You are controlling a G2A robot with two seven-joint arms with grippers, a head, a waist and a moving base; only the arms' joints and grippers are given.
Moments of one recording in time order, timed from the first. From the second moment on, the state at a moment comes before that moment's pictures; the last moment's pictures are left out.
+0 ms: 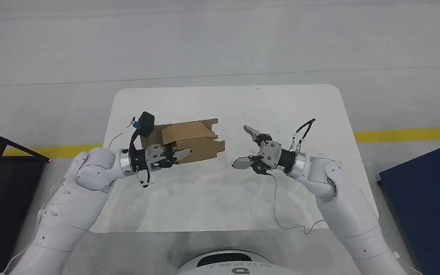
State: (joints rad) left arm 1.35 -0.92 -1.26 -1.61 0.13 -0.94 -0.70; right arm -1.48 -1.13 1.28 -1.75 2.06 0.86 0.00
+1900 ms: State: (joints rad) left arm 1.04 -1.10 -0.90 -1.29 -1.67 0.54 -1.15; right arm -1.55 -1.08 1.19 -2.20 0.59 0.51 0.29
